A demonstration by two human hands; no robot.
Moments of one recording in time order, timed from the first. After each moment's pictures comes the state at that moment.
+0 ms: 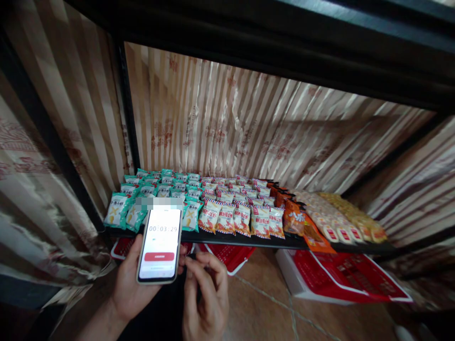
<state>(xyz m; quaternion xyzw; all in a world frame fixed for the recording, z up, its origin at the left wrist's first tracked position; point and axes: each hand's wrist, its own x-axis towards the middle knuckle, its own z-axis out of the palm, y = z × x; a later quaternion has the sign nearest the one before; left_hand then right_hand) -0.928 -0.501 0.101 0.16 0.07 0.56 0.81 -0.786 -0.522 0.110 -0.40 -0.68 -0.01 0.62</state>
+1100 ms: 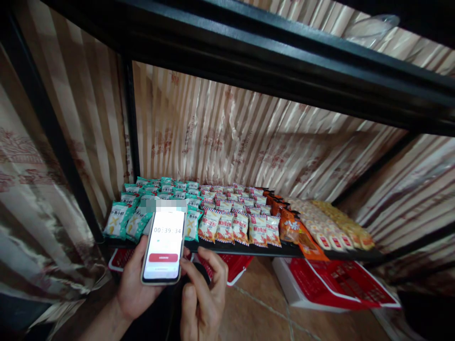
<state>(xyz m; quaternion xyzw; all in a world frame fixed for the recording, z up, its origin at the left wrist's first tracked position) -0.940 -0.491 0.123 0.16 0.07 0.55 0.82 -0.798 -0.515 0.123 -0.40 -0.72 -0.02 0.57</state>
